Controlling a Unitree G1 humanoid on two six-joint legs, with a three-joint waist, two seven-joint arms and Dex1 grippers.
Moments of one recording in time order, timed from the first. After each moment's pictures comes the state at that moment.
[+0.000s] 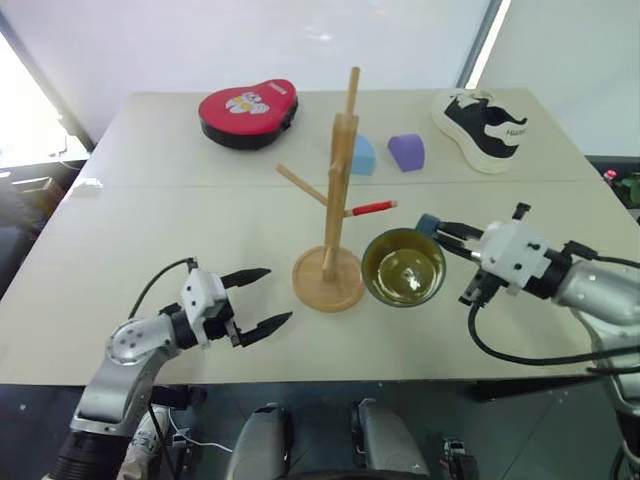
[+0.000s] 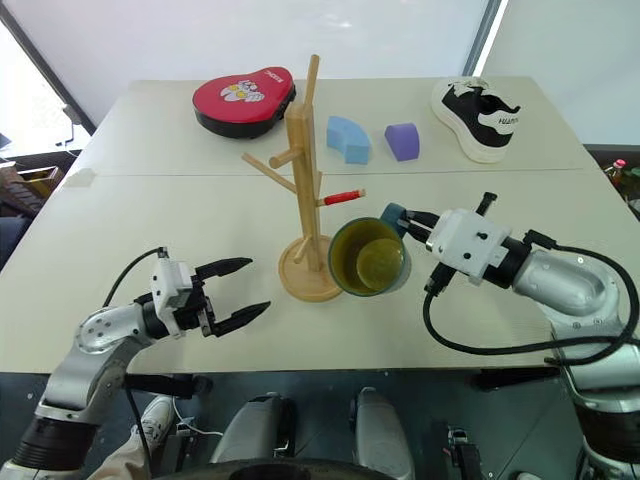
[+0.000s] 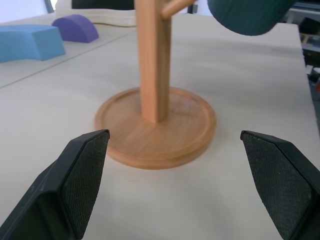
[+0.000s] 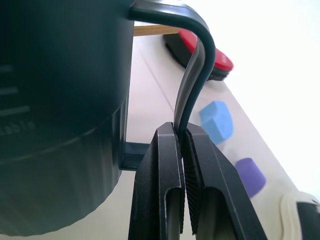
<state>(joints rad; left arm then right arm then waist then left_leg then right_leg) 0.02 0.56 0.04 -0.22 -0.45 0.06 -0.96 -0.15 -0.85 -0.16 -0.49 0.20 0.15 0.81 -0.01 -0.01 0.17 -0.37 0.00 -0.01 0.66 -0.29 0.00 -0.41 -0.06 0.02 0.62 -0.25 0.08</state>
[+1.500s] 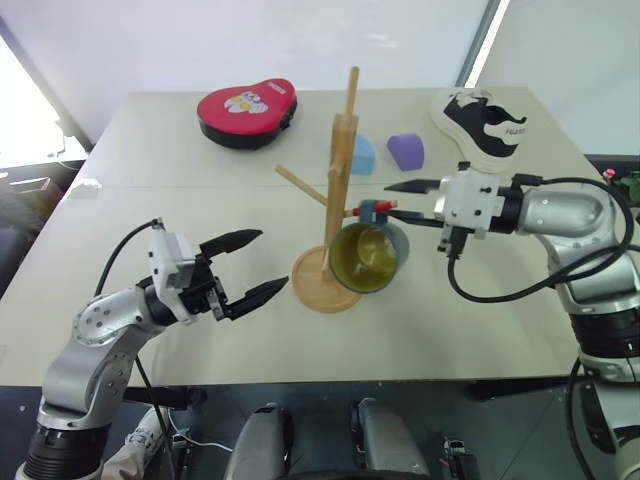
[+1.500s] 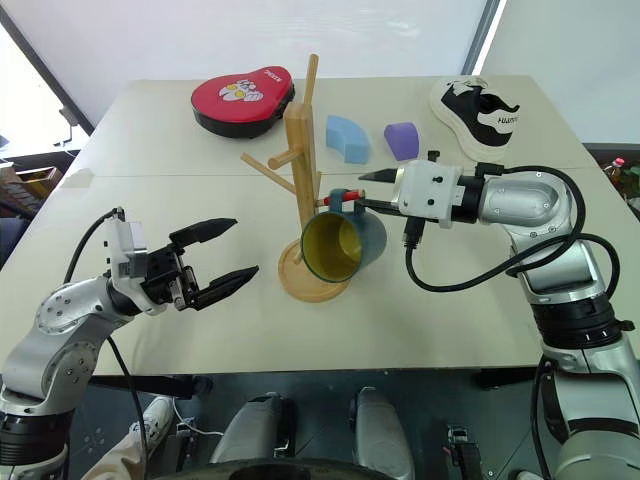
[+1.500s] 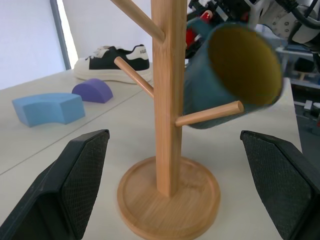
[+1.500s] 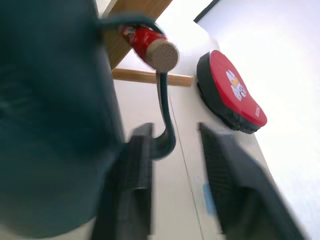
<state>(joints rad) -0.04 0.60 0.14 -0.44 -0.65 0.26 -0.89 -0.60 -0.80 0.07 -0.13 0.16 -0.01 1.04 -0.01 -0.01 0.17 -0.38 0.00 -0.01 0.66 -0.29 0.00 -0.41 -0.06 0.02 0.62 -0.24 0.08</state>
